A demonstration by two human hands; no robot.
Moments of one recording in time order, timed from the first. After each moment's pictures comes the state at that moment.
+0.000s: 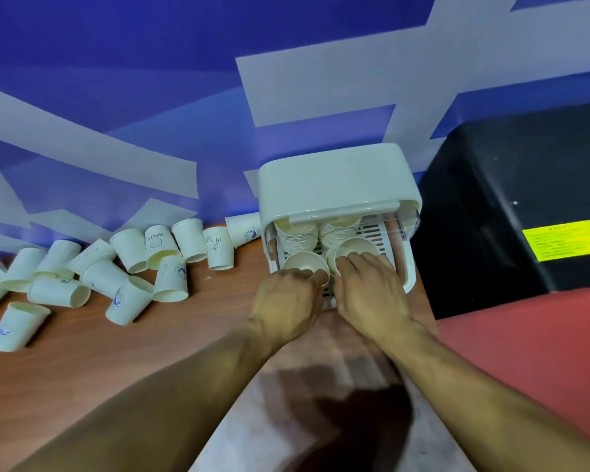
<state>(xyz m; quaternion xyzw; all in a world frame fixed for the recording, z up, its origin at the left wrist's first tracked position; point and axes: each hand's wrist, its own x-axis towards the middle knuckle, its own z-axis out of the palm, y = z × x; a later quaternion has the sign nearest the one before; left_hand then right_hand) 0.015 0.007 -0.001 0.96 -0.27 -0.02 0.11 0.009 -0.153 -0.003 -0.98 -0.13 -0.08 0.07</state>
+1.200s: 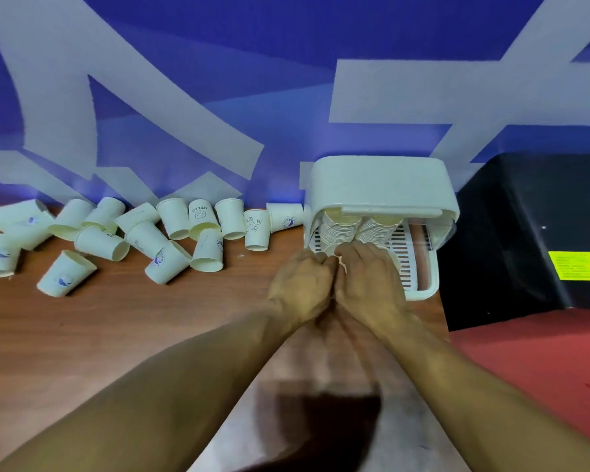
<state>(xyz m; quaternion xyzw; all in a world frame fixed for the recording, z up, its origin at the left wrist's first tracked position) -0.009 0.045 0.016 0.97 -0.20 -0.03 0.12 -0.004 -0.090 0.019 -0.98 -0.14 -0.08 0.15</state>
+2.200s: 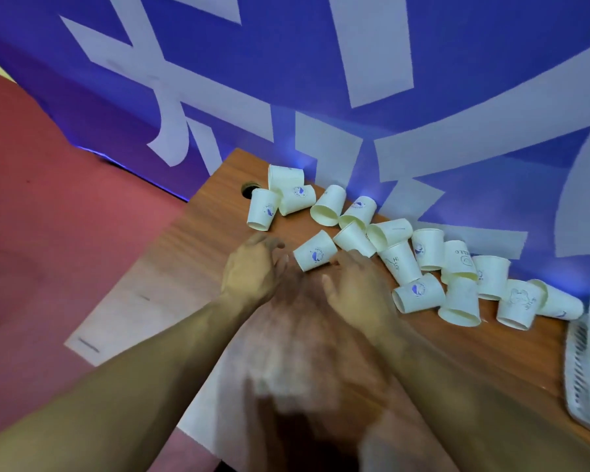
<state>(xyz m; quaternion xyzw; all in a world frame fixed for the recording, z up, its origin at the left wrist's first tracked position) -0.134 0.591 -0.012 0.94 0.25 0.03 0.24 -0.055 0.416 0.011 -0.93 -0.32 0.10 0.16</state>
